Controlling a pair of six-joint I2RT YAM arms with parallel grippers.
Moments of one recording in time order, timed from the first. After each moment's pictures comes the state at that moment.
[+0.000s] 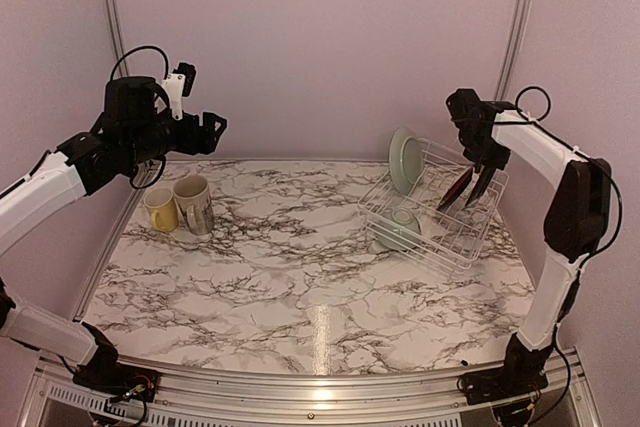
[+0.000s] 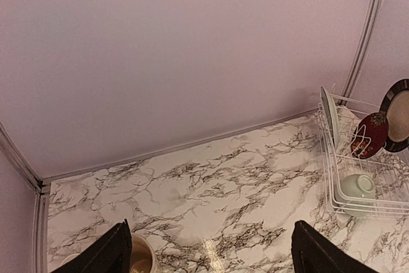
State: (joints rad) left arm -0.55 1.27 1.28 -0.28 -0.17 -0.08; right arm 0.21 1.86 1.79 -1.01 0.89 0.78
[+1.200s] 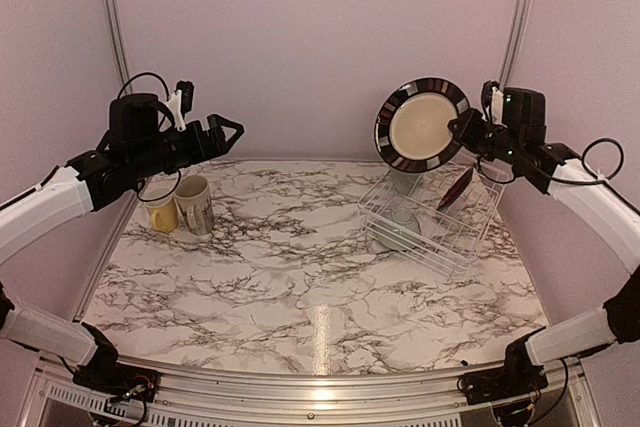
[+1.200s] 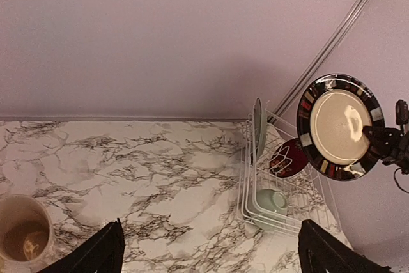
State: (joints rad) left arm -0.55 1.28 1.19 -0.17 0.03 -0.44; right arm 0.26 1.26 1.25 -0.26 0.01 0.53
